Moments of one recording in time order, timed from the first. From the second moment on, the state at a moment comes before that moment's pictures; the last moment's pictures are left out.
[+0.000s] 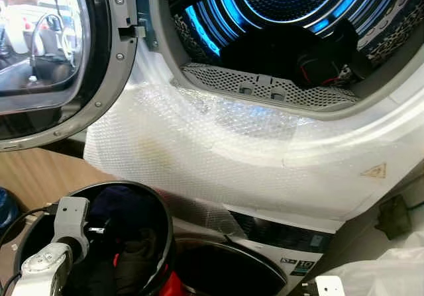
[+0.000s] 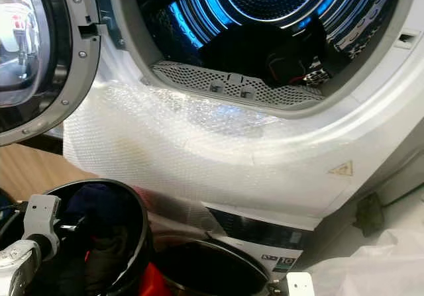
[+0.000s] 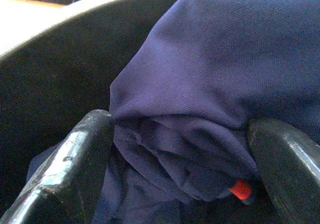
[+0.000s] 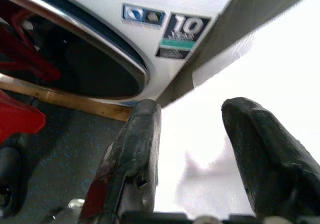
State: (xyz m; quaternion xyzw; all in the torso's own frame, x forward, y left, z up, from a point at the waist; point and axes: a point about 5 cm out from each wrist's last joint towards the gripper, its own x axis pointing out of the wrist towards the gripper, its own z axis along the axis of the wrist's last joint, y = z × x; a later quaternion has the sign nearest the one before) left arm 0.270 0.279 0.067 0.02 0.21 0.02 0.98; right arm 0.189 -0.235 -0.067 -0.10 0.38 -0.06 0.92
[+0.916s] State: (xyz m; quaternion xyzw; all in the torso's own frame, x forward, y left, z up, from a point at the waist) left arm 0.308 0.263 0.043 0.01 0.28 0.03 0.96; right arm 0.190 -0.260 -0.057 -0.13 0.36 -0.05 0.92
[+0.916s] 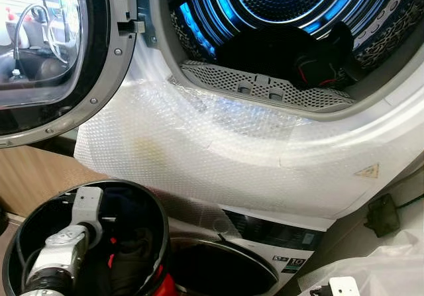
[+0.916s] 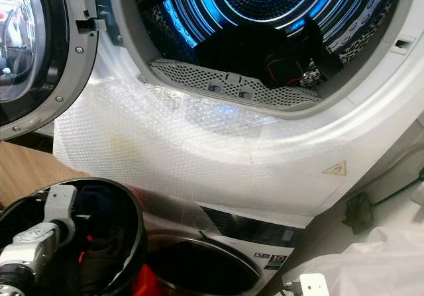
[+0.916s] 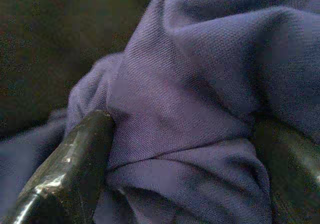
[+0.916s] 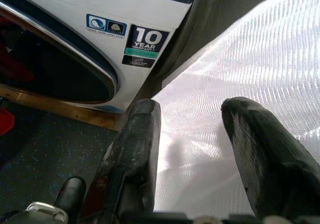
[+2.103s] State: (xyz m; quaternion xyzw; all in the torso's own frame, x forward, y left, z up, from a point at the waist) left arm 0.306 0.234 0.019 0.04 0.35 0.00 0.94; right arm 0.193 -0.241 -0.061 -0.12 0.36 -0.03 0.92
